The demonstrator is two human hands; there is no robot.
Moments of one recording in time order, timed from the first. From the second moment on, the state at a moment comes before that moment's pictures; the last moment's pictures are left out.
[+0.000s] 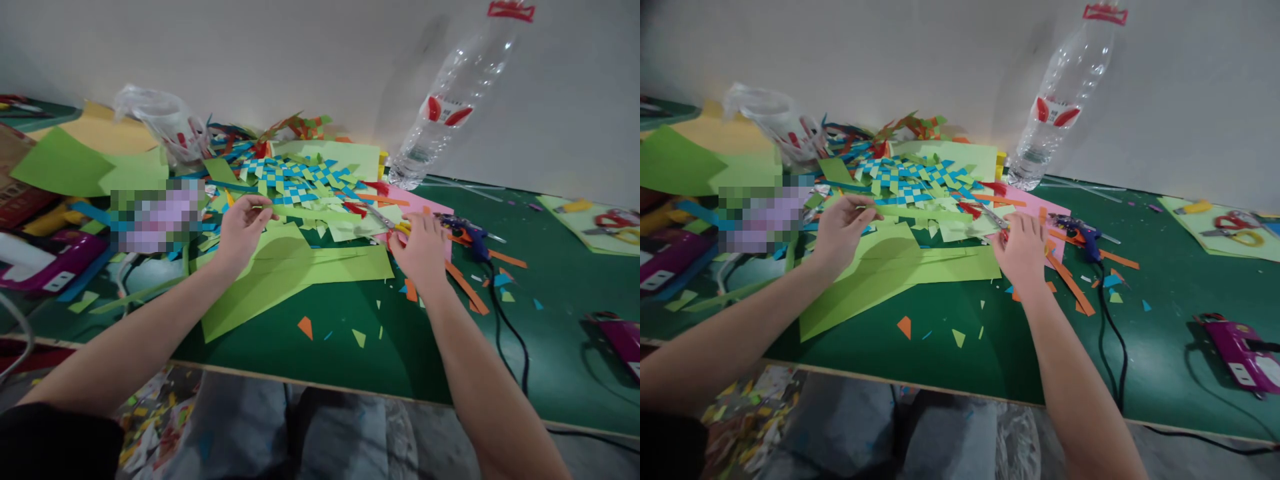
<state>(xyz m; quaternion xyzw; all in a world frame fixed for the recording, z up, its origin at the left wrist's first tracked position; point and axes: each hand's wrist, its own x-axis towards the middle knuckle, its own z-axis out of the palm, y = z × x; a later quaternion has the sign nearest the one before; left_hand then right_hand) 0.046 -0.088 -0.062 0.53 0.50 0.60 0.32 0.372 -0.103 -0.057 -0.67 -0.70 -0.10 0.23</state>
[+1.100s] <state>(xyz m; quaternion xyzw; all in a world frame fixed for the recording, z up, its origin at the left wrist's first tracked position) 0.046 -0.086 -0.048 0.38 0.52 0.68 0.36 0.366 -0.098 -0.075 -0.67 -0.71 -0.04 0.21</state>
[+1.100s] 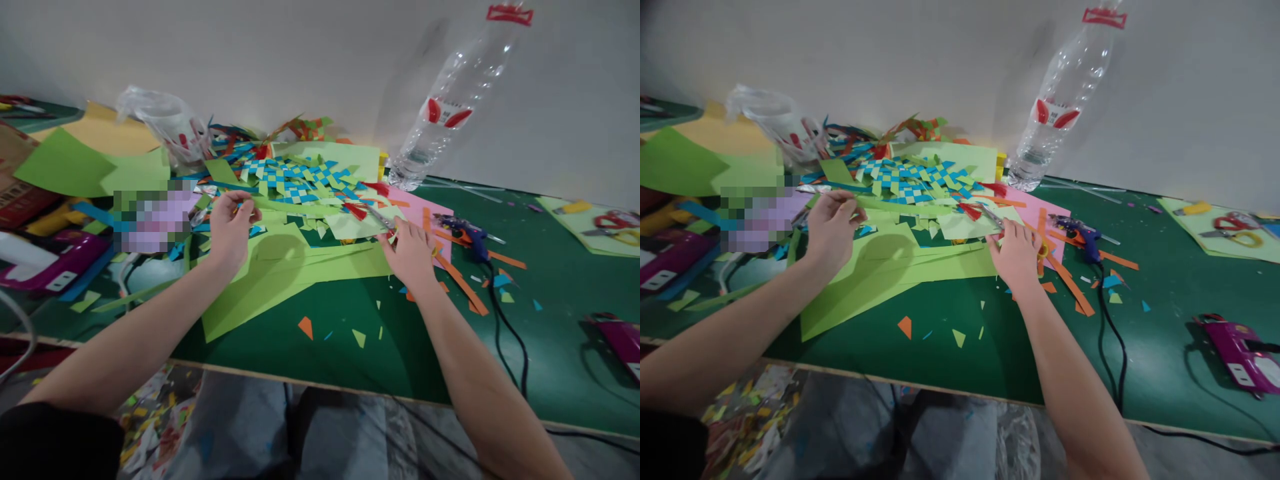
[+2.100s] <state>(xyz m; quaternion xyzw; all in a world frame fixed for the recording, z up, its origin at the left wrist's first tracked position) 0.044 -0.086 -0.052 0.39 0.50 0.69 0.35 0.367 -0.100 -0.055 -0.61 -0.54 0.02 0.58</state>
